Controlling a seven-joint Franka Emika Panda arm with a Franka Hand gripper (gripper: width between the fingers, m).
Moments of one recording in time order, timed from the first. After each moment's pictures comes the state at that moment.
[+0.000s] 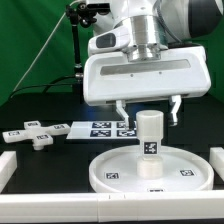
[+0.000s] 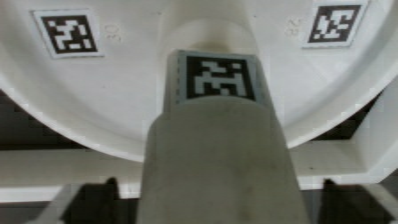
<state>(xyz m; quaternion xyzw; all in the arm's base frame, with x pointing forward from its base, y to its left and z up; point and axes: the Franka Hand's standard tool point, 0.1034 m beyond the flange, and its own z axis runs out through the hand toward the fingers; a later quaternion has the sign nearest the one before) 0.561 0.022 0.085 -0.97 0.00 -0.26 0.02</state>
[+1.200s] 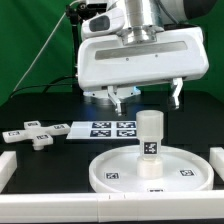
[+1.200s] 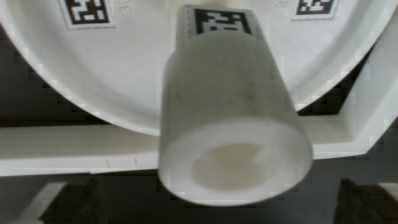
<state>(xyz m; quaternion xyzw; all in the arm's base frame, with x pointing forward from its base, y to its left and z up) 0.564 0.016 0.110 -0.97 0.00 -0.24 0.04</state>
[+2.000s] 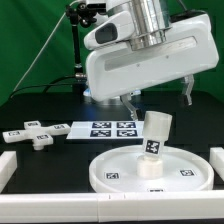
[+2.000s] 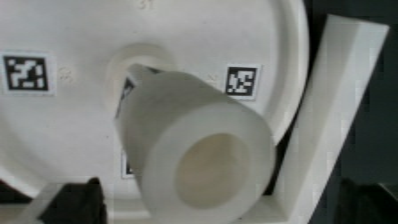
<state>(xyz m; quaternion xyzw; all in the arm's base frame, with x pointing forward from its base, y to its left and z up) 0.561 0.037 0.107 -0.99 -0.09 -0.07 0.11</state>
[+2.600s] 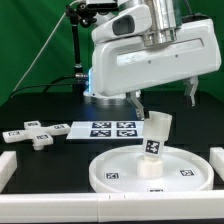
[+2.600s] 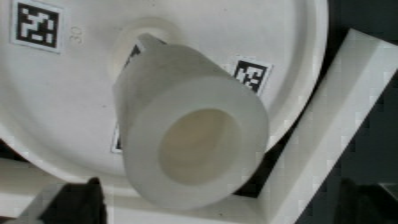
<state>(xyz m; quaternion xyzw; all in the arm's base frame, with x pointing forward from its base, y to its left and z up) 0.569 0.046 0.109 -0.97 -0.21 -0.10 0.05</state>
